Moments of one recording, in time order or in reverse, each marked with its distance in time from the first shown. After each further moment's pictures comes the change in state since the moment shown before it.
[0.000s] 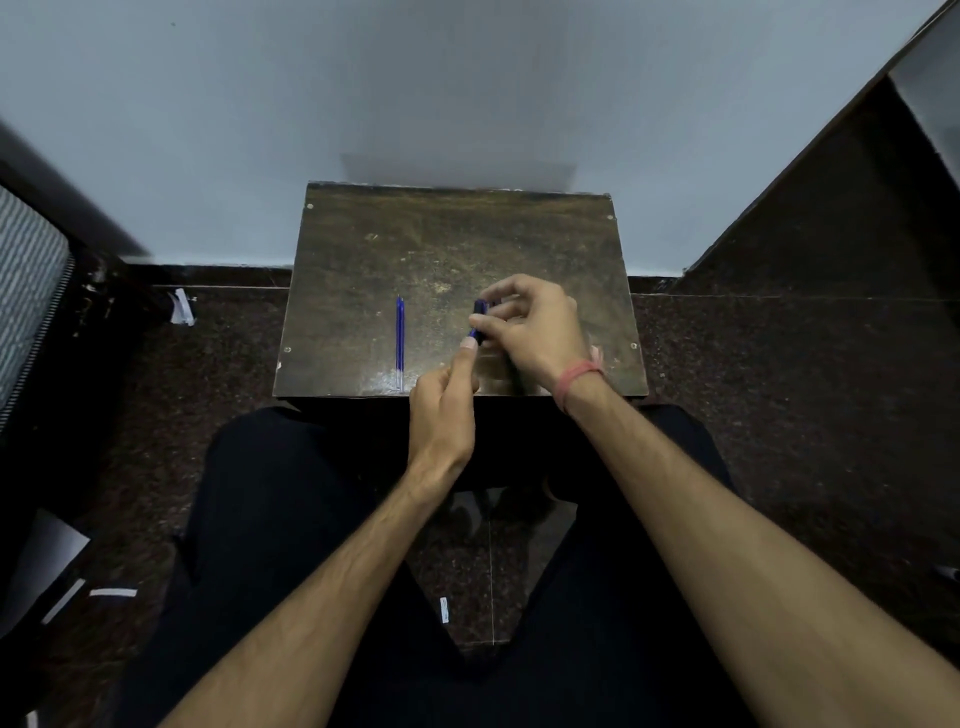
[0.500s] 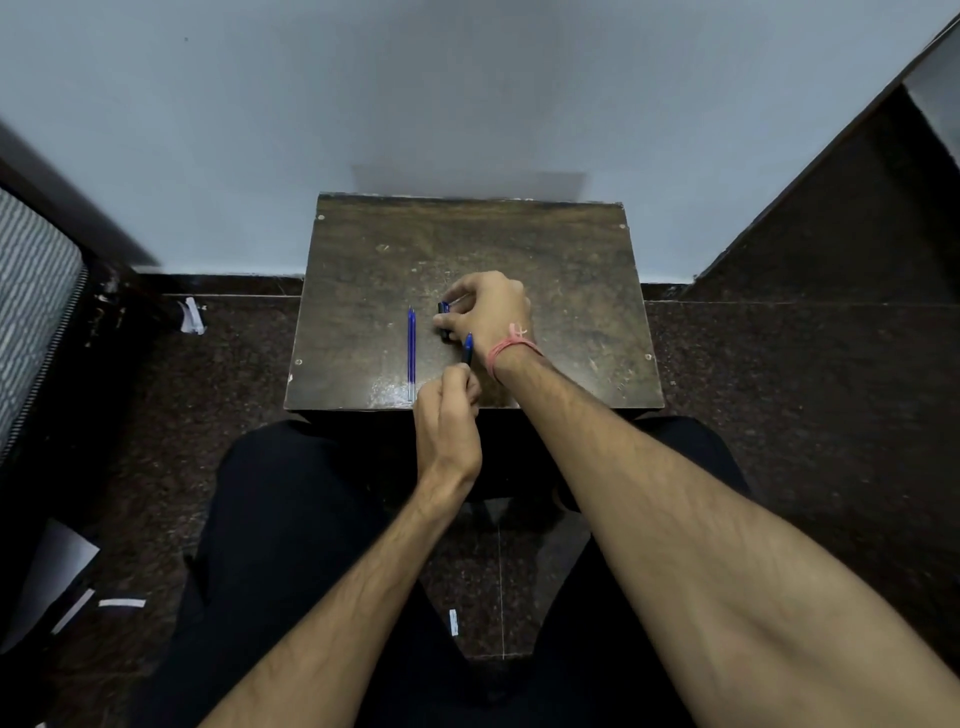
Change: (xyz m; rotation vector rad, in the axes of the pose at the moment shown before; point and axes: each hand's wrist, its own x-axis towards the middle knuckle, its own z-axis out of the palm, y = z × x) left_hand 0.006 -0.001 -0.001 -0.175 0.065 -0.004; right_hand 0.039 -0.019 0.058 -0.267 -0.011 0.026
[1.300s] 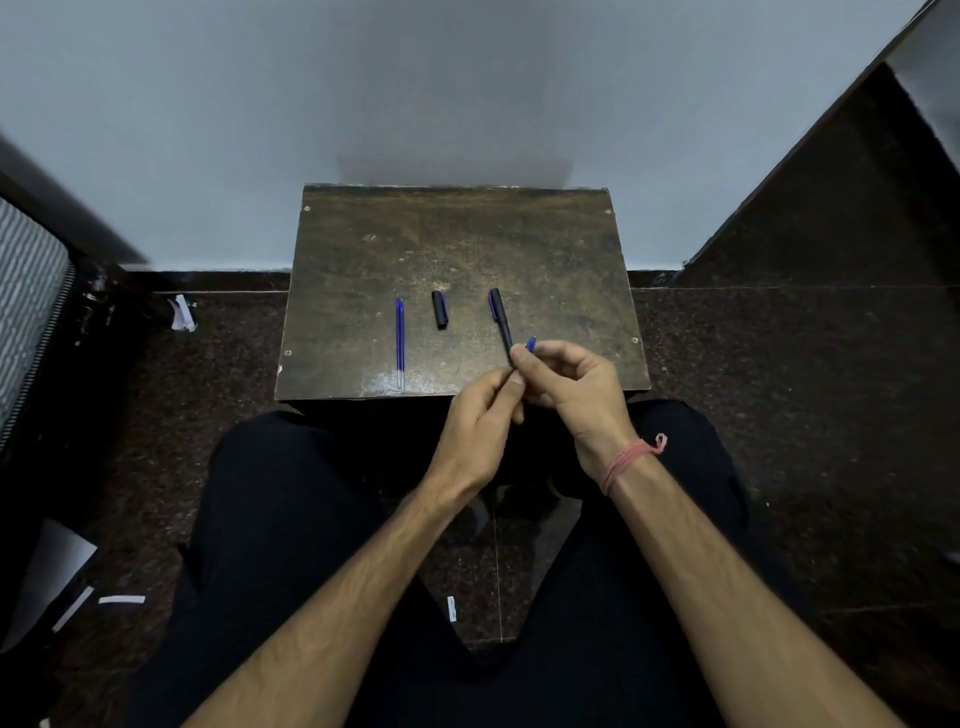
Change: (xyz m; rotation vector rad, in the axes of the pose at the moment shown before) left_hand -0.015 -0.016 0.011 0.176 -0.396 0.085; right_hand -0.114 0.072 -0.064 0.837 -0.004 0.168
